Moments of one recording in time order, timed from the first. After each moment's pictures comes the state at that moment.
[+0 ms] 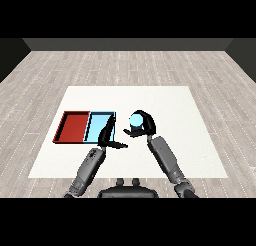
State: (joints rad) left arm -0.27 0.00 -0.28 -1.24 0.17 0.13 -0.37; right arm -0.47 0.00 0.25 -1.26 -0.16 -0.18 -0.25
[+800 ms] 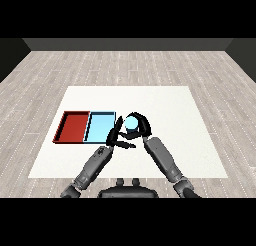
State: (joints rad) left arm -0.38 0.00 -0.44 -1.08 0.30 0.26 -0.39; right arm -0.50 0.00 0.34 -1.21 -0.21 -0.21 -0.32
